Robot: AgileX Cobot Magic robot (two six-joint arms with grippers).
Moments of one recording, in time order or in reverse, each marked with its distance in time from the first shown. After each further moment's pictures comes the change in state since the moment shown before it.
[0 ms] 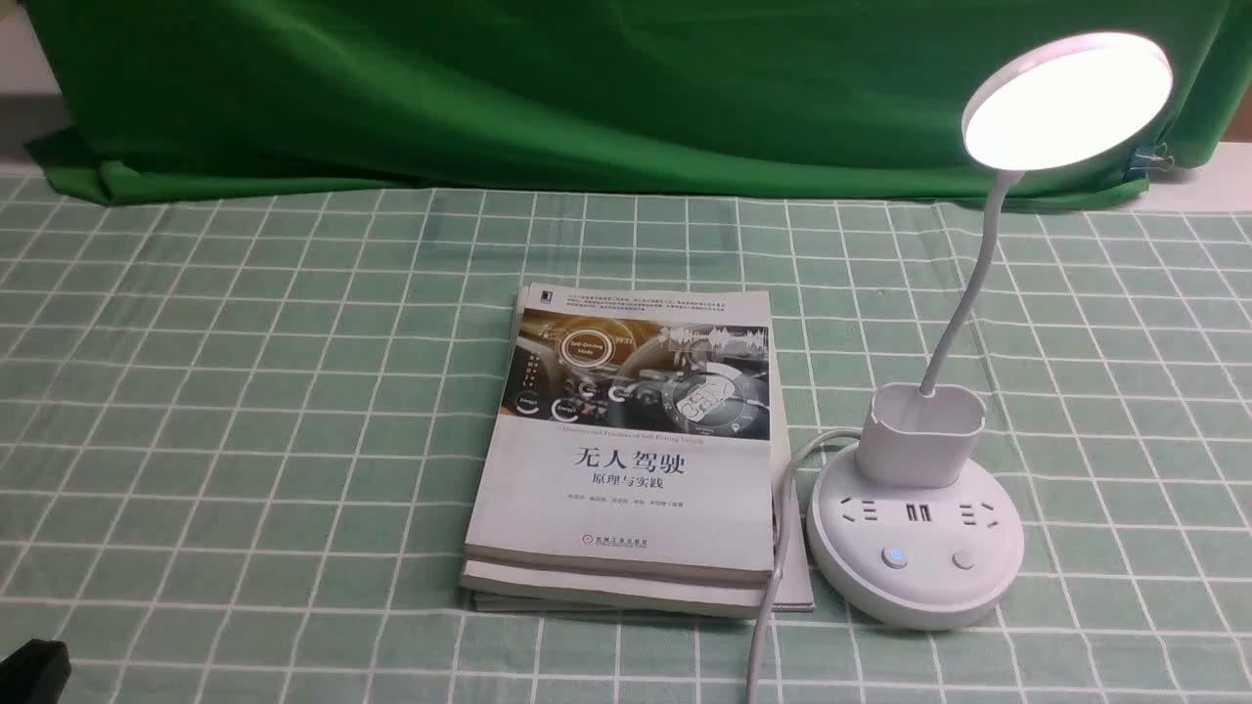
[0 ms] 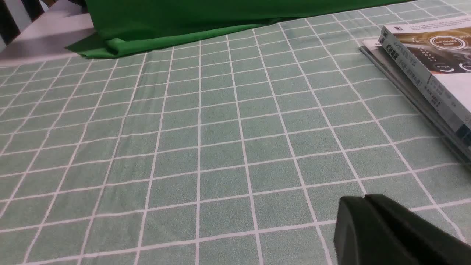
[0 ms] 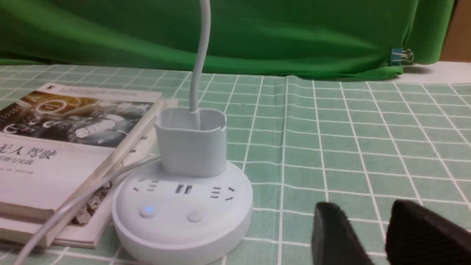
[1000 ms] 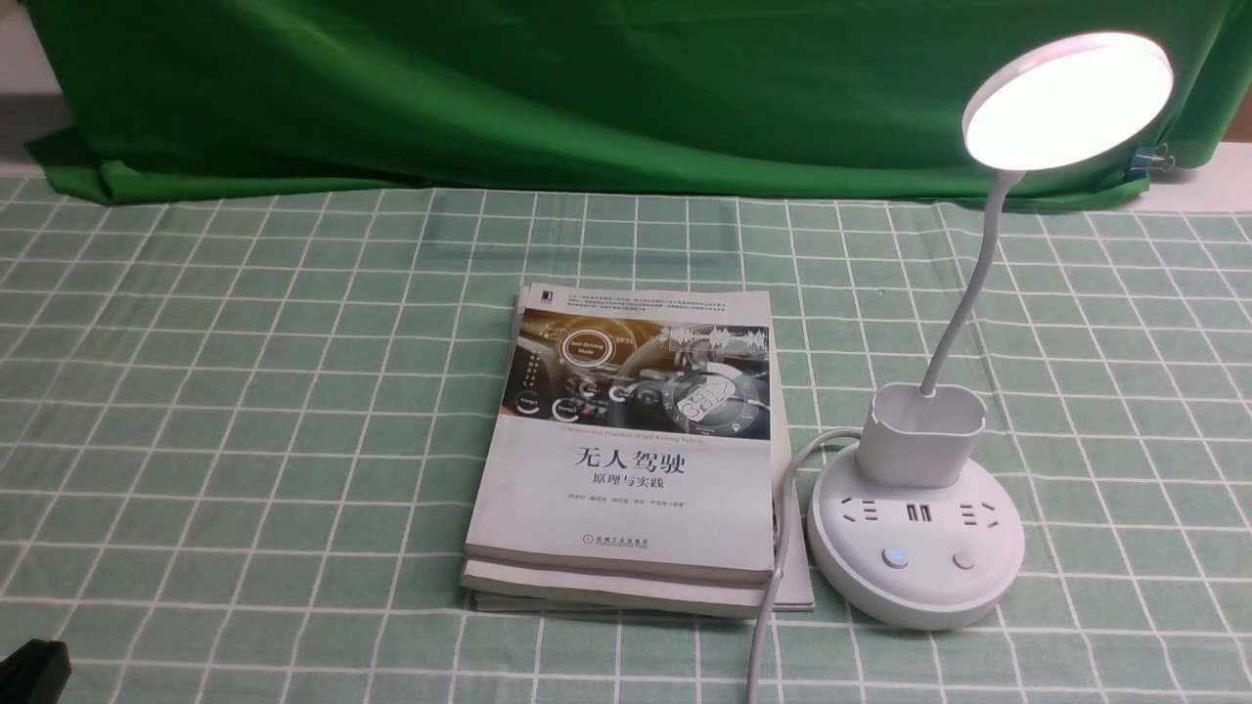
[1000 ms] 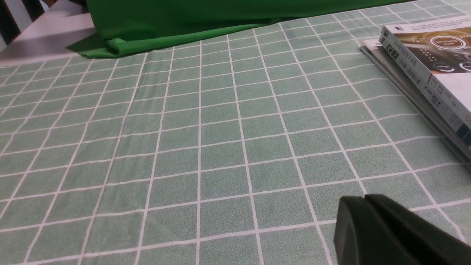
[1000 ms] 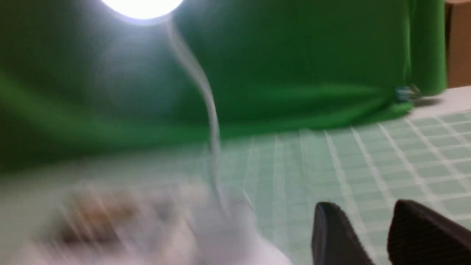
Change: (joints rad) right arm 0.000 0.000 0.001 0.089 -0.233 0.272; left arm 0.000 0.000 0.000 0.000 0.000 0.000
